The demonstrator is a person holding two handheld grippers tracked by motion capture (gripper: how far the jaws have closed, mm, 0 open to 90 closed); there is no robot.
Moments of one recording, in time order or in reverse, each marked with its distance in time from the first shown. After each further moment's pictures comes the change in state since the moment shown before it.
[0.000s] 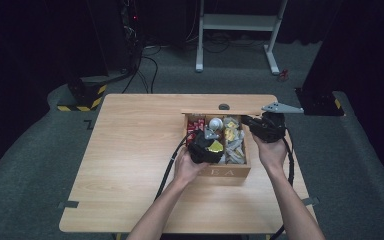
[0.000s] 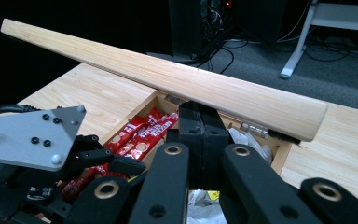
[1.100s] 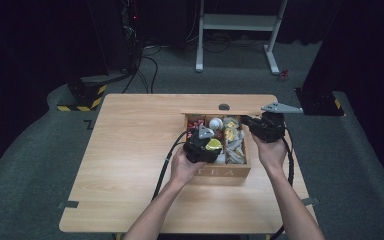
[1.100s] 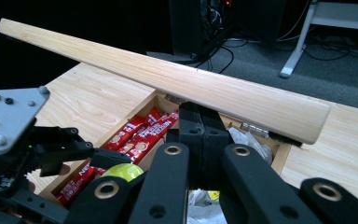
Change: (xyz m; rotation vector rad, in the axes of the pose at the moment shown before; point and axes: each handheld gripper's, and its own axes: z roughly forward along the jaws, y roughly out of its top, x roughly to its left) left arm 0.003 0.001 -0.028 -0.074 -0.022 -0.014; right arm 0.000 0.000 0.001 0.003 -0.002 0.001
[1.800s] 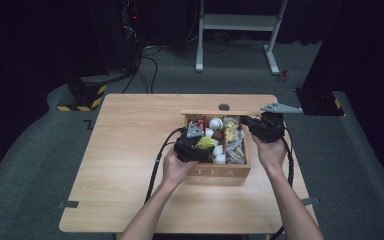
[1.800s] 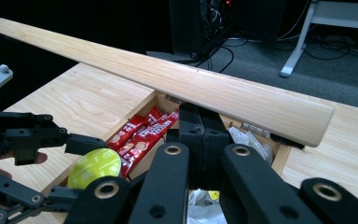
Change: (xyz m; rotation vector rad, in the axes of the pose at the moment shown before) left arm 0.013 -0.007 -0.026 -0.036 0.005 -0.047; right arm 0.001 0.000 0.001 0.002 0.000 0.003
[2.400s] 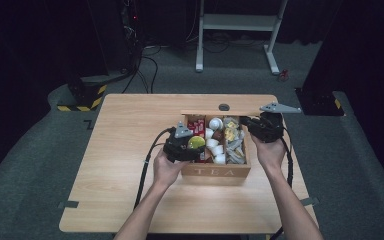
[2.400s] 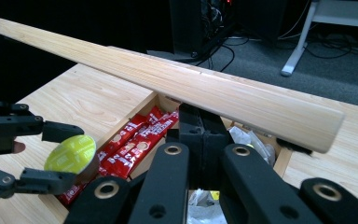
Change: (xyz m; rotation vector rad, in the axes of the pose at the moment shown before) left arm 0.016 -0.010 -0.027 -0.022 0.028 -0.031; right arm 0.001 0.000 0.002 0.004 0.003 0.002
